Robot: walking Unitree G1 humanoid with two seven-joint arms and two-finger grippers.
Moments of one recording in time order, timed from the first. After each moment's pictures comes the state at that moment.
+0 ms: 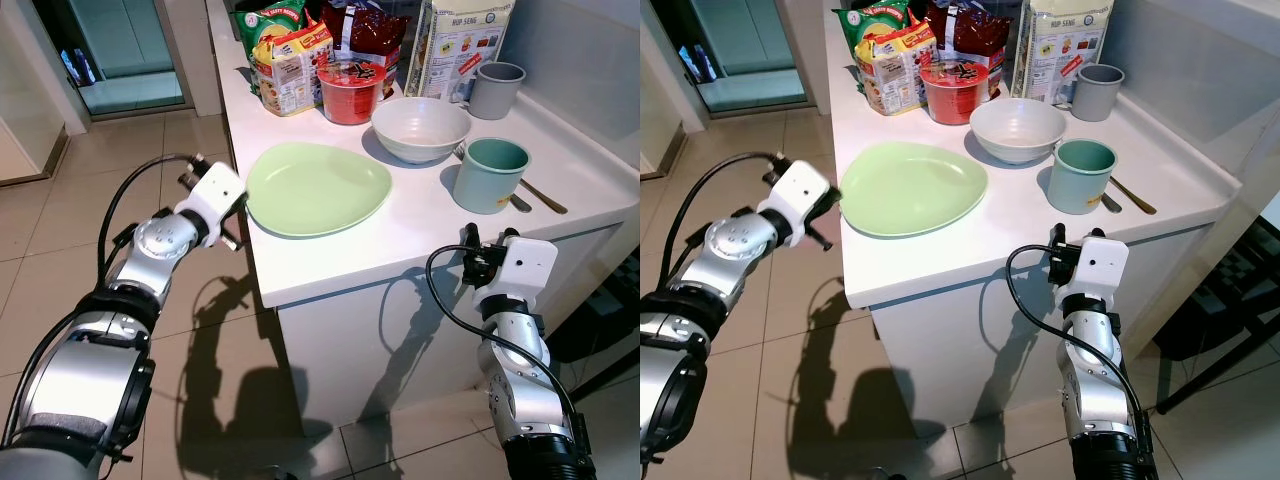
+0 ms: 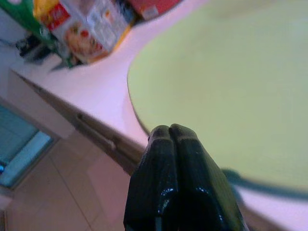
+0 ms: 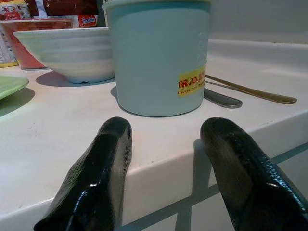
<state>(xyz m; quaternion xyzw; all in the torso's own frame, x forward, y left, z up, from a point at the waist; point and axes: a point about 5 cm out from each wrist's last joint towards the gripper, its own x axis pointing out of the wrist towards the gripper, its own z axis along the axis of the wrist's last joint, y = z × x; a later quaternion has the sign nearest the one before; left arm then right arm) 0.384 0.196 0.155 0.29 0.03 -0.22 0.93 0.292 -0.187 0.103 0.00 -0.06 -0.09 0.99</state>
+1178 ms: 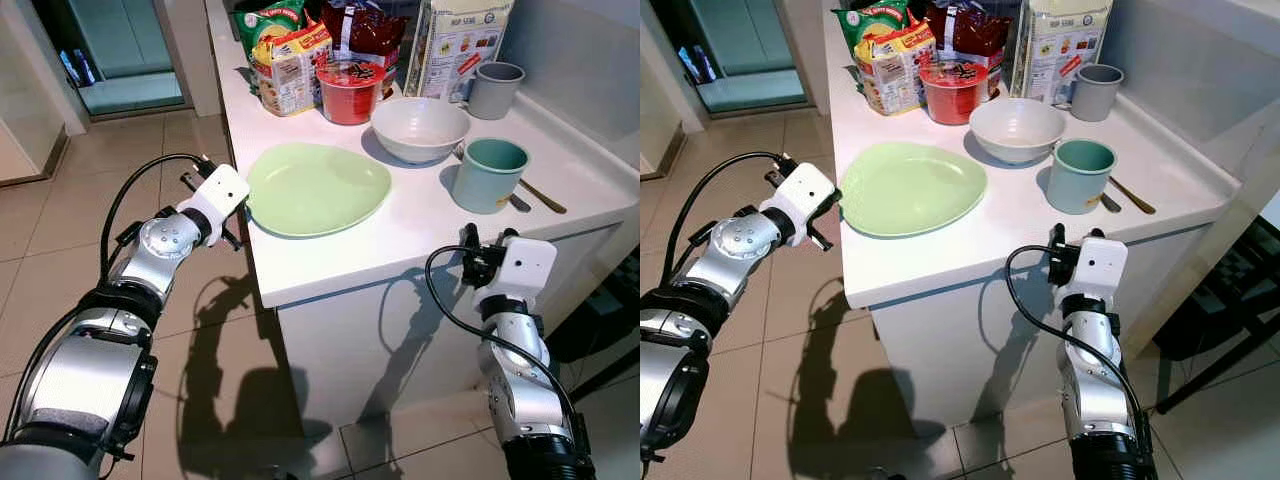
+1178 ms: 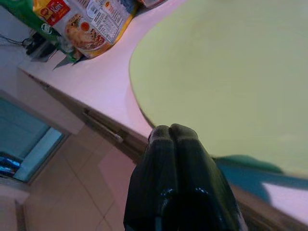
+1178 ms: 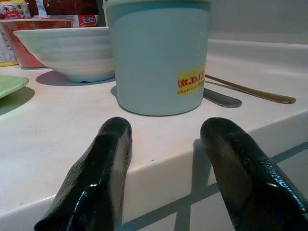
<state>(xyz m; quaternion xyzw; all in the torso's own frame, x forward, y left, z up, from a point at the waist) 0.384 0.197 0.150 0.32 0.05 -0.20 0.92 0.292 -0.187 0.103 0.00 -0.06 -0.09 0.99</state>
